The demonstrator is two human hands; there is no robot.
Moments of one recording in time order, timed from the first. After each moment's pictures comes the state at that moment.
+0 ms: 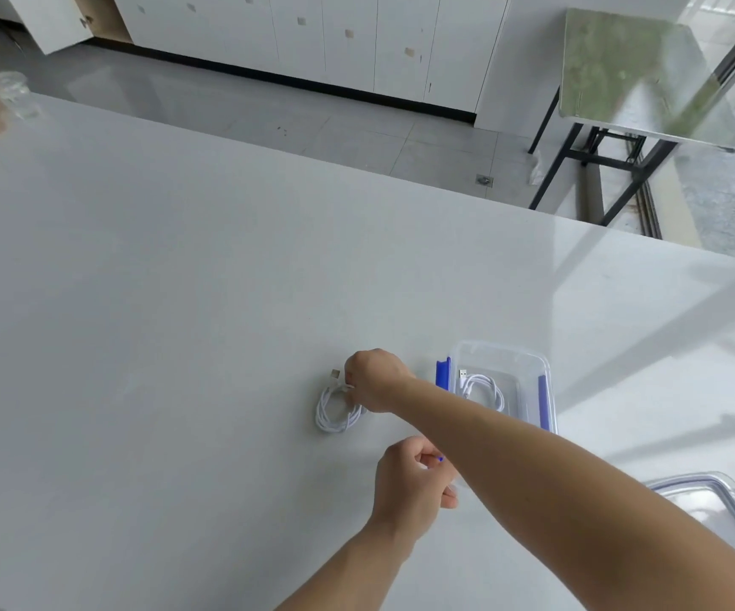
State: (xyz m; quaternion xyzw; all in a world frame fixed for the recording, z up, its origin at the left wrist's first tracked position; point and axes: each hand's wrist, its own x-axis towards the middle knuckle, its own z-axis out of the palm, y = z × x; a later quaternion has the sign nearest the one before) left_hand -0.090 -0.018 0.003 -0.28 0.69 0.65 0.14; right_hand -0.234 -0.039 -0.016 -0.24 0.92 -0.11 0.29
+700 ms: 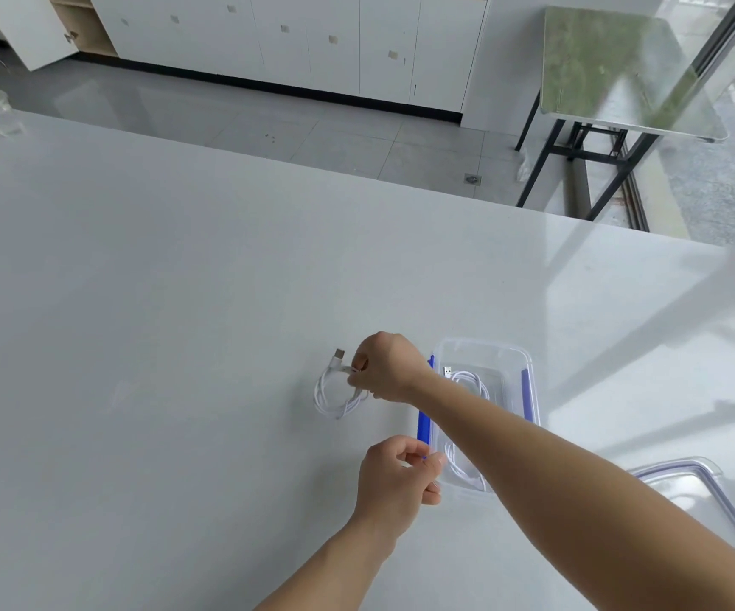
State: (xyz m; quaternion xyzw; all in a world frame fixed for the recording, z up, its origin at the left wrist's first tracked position) left_hand -0.089 -0.018 -0.004 -0.28 0.68 0.66 0.12; right_hand -0.235 -0.002 0.023 -0.19 0.92 -0.25 0.24
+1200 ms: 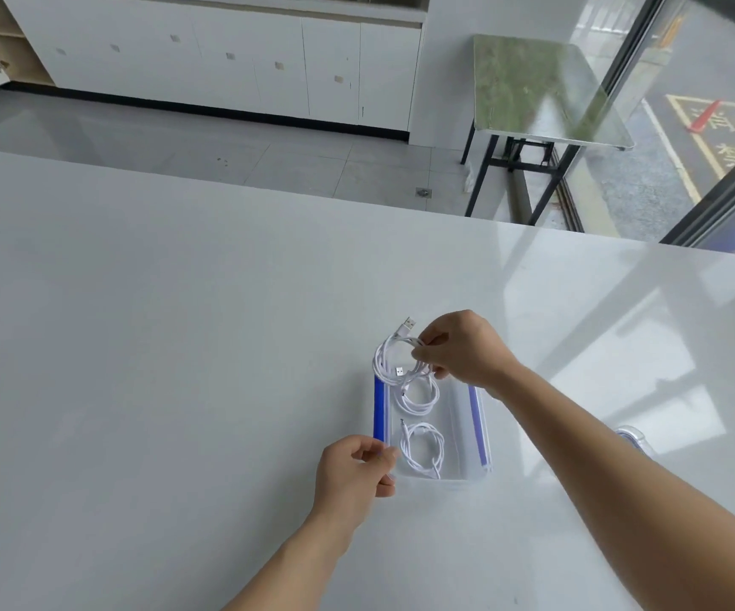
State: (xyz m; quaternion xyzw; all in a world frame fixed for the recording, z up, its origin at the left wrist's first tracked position) left_hand -0.089 -0.018 -0.009 -0.28 0.67 0.67 0.12; right_hand -0.233 0.140 0.081 -0.04 0.93 -0.34 0.14
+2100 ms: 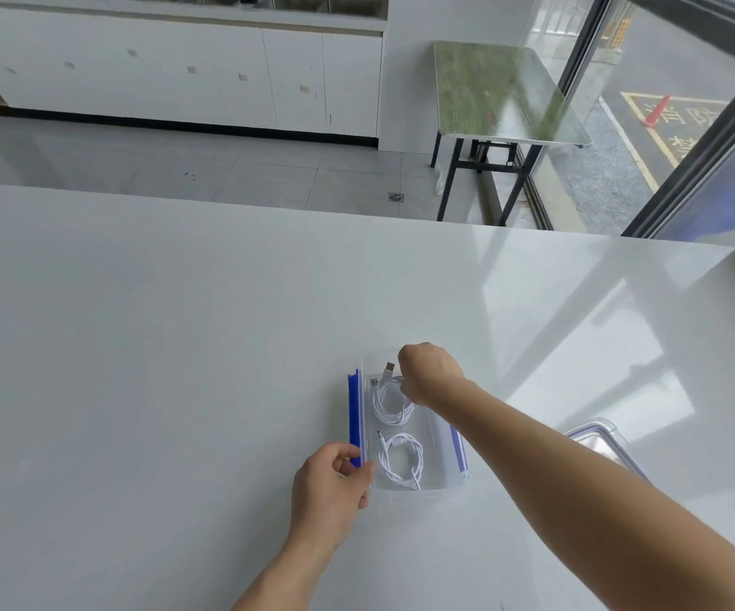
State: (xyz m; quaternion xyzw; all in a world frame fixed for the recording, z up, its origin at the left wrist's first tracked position) left_hand -0.094 -0.018 -0.009 -0.23 0.76 0.60 0.09; right_hand -0.240 0.127 0.039 -0.06 0.98 -0.04 0.19
